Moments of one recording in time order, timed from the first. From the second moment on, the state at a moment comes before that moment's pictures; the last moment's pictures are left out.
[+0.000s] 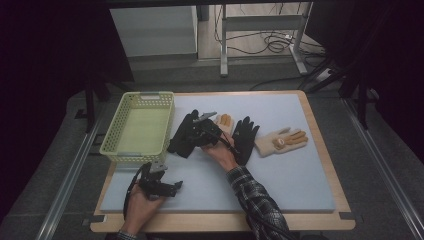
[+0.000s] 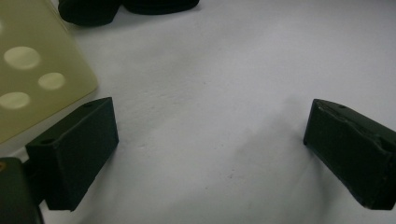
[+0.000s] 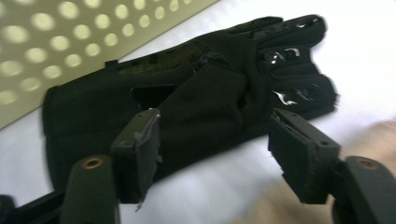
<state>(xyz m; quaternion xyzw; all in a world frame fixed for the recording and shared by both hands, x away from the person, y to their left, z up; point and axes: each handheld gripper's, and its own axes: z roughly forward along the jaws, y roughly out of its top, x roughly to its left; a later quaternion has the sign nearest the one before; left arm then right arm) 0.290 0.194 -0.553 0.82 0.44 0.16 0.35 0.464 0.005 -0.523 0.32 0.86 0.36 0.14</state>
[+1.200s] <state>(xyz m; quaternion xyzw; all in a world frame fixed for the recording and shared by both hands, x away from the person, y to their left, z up) 0.290 0.195 -0.553 0.82 0.44 0.16 0.35 0.390 -0.055 -0.443 0.27 0.85 0.44 0.09</state>
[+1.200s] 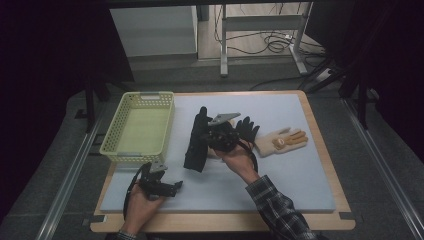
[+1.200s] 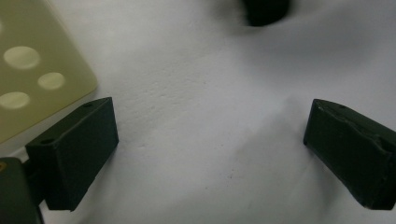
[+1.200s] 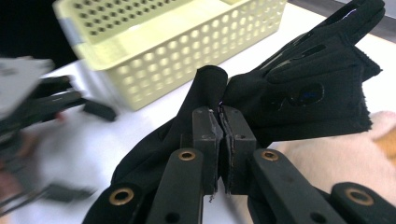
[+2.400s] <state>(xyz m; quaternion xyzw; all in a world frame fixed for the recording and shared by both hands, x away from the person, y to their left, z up) 0.290 0.195 -0.554 0.81 0.44 0.16 0.35 0.422 -0.169 -0.495 0.37 0.83 0.38 0.19</state>
